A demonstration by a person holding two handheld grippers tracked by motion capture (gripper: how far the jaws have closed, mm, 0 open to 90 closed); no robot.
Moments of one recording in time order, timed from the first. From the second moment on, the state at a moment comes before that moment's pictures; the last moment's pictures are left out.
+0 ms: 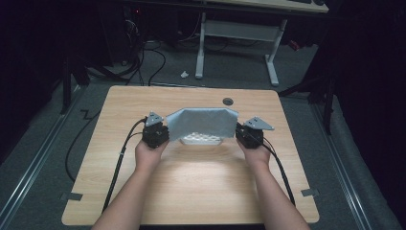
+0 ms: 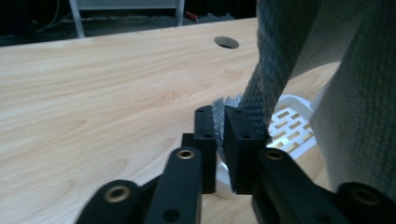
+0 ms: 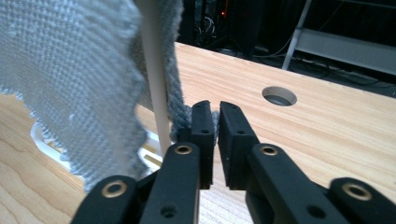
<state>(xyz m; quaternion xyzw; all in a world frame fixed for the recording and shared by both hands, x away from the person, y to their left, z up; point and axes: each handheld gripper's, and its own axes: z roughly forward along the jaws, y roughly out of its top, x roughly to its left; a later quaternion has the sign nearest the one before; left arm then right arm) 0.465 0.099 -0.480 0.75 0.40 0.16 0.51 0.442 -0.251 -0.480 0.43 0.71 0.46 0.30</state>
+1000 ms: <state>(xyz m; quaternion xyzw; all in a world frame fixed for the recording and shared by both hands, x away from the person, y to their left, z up) 0.460 0.112 -0.467 0.73 0.40 0.17 0.52 0.450 -0.265 -0.459 0.45 0.69 0.47 0.31</state>
